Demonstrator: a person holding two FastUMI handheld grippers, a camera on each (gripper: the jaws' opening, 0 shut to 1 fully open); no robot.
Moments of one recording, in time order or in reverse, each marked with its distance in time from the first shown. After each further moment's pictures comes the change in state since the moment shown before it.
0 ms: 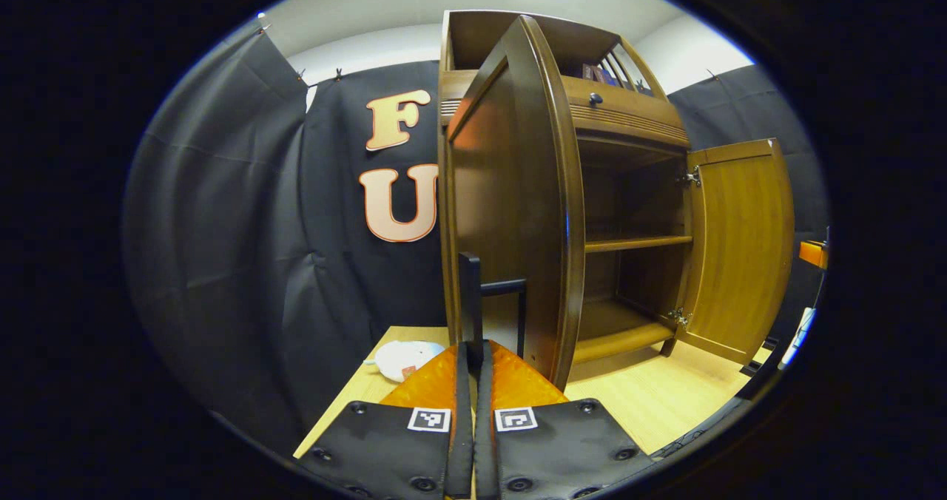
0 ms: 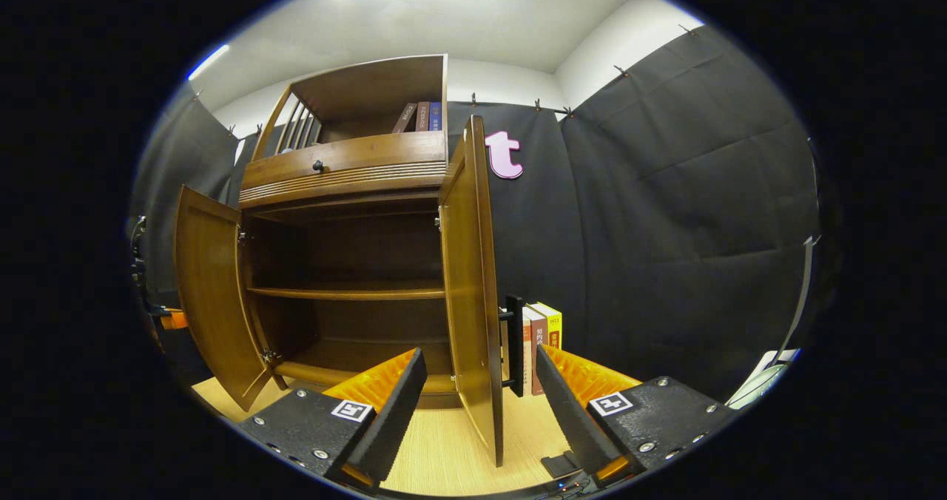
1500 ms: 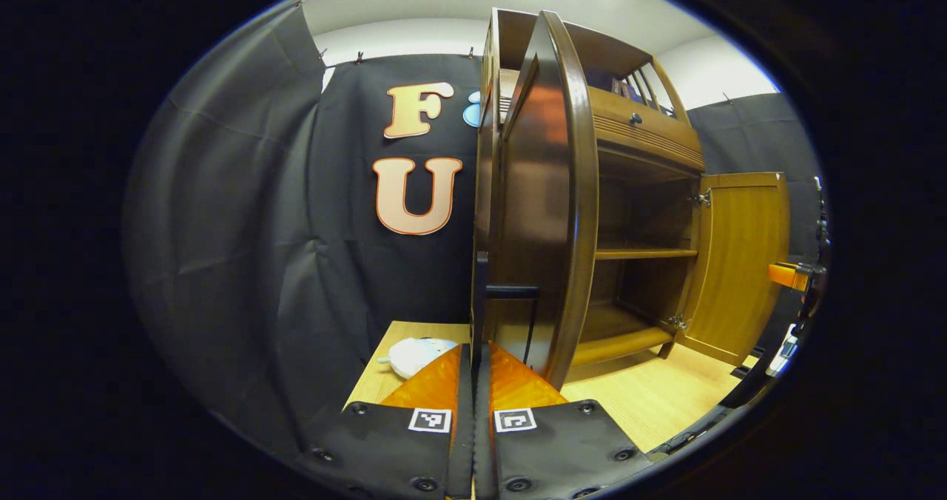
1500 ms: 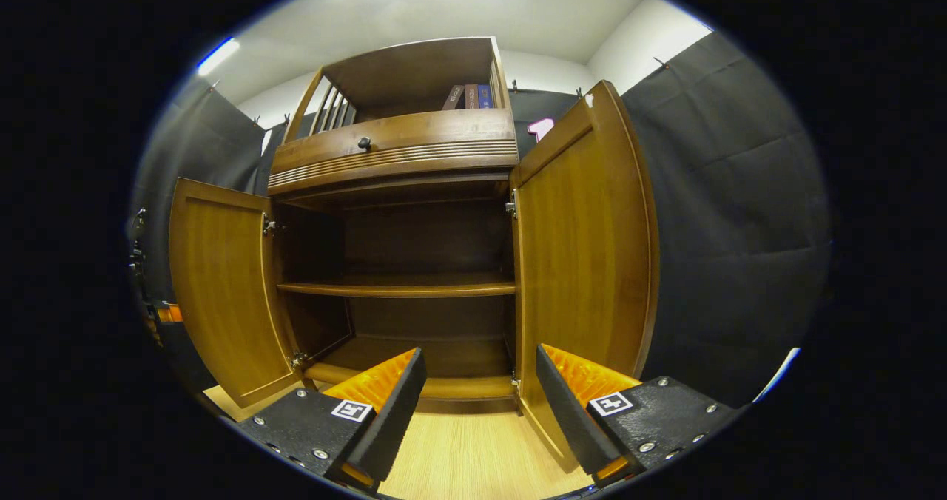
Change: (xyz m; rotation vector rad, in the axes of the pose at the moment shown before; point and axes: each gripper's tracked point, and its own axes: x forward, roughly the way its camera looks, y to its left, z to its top) left arm -0.005 0.082 0.002 -0.069 0.019 -0.056; right arm 0.048 0.102 -0.016 -0.012 0.046 0.127
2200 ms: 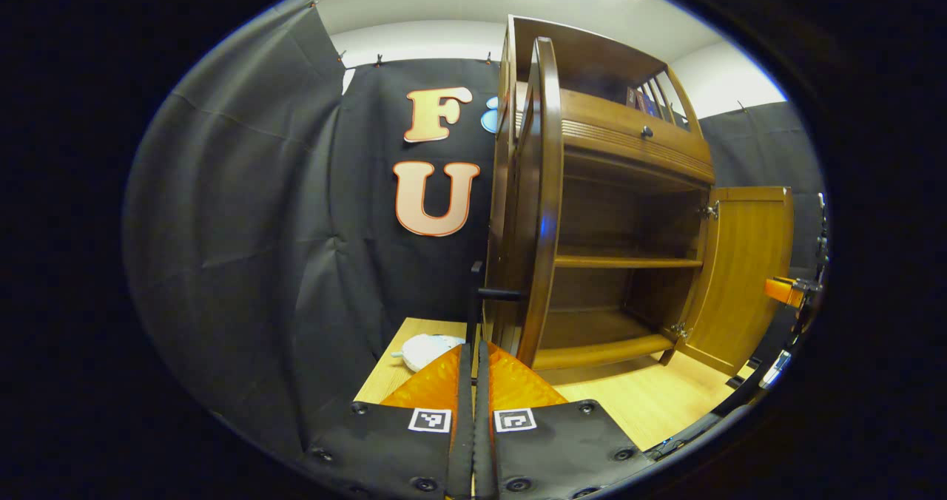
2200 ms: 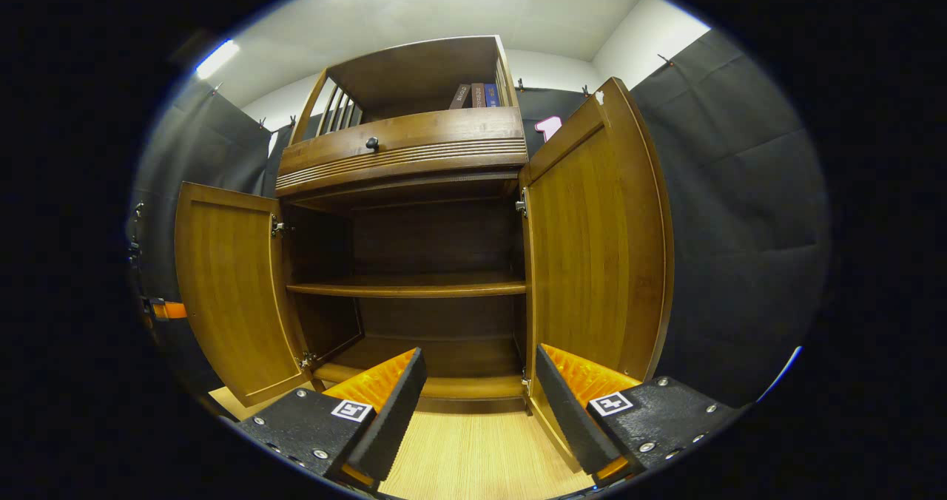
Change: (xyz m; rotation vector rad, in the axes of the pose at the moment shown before) left arm -0.044 -0.004 0.025 -0.033 -0.022 0.087; right arm -0.002 0.003 0.001 0.016 -0.001 0.038
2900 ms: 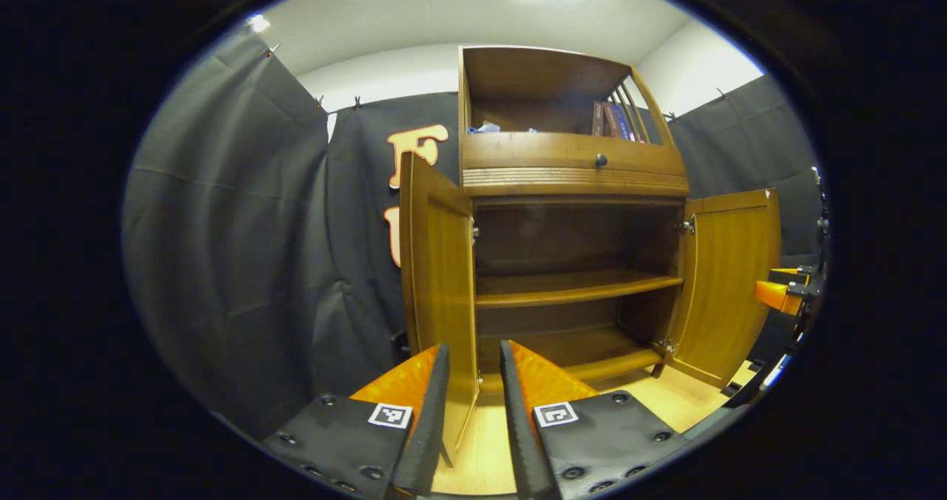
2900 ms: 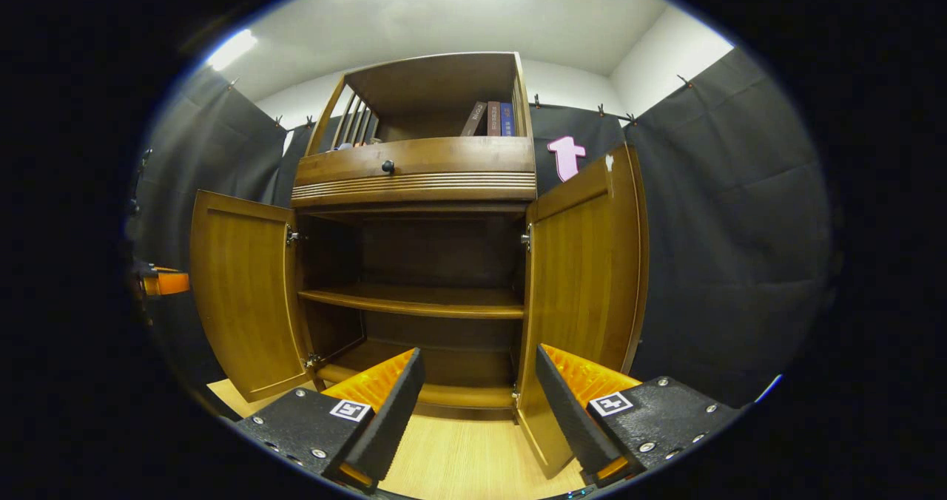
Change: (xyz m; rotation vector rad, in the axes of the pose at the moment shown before) left arm -0.040 -0.097 0.079 0.108 -0.098 0.050; right arm -0.030 0.004 0.057 -0.096 -0.038 0.023
